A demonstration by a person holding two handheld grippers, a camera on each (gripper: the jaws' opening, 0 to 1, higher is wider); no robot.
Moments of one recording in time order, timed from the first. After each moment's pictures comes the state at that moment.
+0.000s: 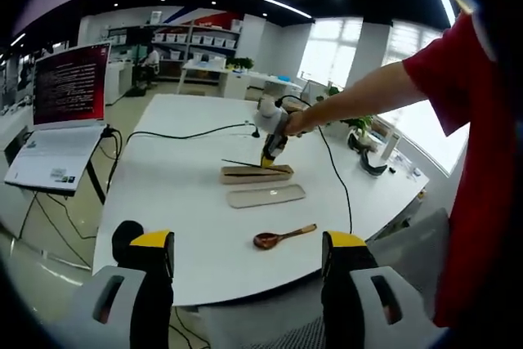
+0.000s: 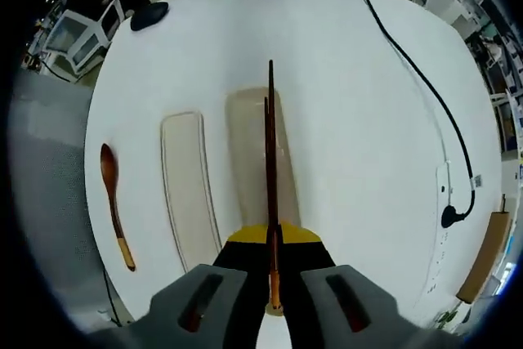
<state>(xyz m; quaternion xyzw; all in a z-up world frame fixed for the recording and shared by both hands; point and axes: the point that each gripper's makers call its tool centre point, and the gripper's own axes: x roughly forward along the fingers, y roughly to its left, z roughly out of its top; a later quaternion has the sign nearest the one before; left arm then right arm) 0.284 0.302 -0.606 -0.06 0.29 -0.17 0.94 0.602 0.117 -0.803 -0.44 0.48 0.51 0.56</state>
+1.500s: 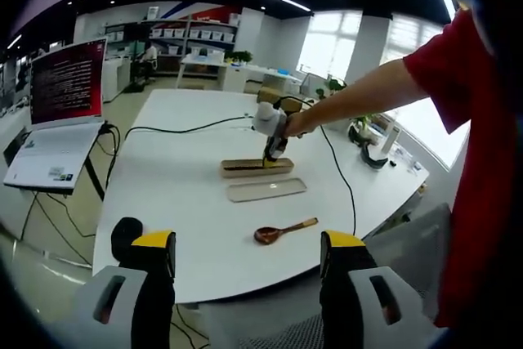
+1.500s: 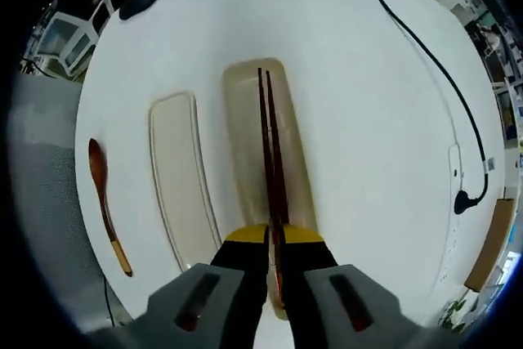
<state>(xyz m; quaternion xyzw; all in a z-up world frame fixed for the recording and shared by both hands) 0.285 0.299 -0.615 -0.05 0.30 -0.17 0.94 0.592 0.109 -0.822 -0.44 0.50 0.48 0.57</state>
